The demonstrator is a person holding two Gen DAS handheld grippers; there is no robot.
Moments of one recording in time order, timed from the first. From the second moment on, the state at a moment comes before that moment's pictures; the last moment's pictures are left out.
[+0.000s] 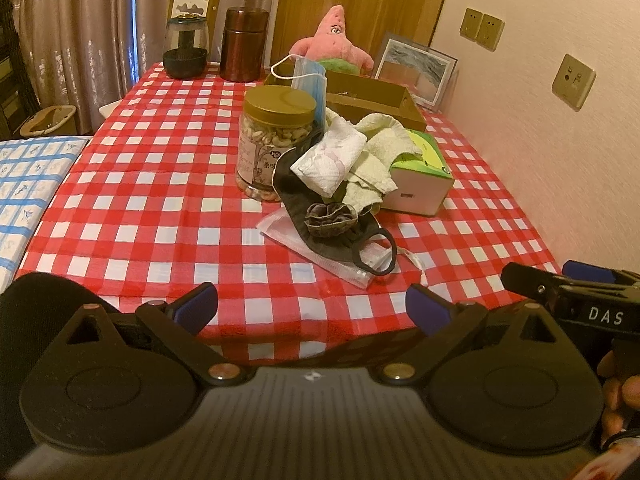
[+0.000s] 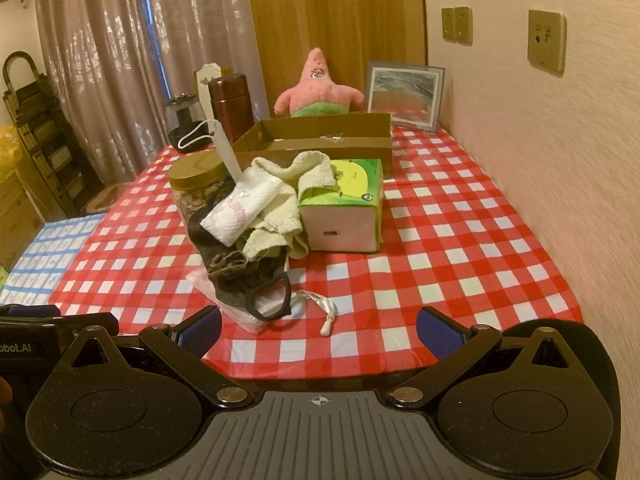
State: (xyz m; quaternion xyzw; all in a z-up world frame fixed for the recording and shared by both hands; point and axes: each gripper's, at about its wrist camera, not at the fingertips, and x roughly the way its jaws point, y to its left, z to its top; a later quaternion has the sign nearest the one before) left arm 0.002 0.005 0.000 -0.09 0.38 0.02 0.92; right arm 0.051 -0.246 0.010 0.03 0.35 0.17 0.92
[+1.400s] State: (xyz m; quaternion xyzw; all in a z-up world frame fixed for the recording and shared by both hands) left arm 0.170 0.013 -0.080 0.01 0.44 -0.13 0.89; right arm 0.181 -0.215 -0.049 0.03 0.37 0.21 0.91
